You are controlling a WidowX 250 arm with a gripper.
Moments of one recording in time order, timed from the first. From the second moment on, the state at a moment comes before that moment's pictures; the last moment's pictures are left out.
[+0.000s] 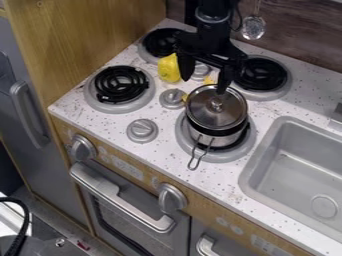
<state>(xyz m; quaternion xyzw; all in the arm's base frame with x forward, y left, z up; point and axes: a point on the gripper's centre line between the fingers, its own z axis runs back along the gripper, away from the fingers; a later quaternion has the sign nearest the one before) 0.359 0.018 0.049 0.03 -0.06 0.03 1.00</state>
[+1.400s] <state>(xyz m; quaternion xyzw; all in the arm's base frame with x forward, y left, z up) 0.391 0.060 0.028 0.03 -0.05 0.04 1.00</state>
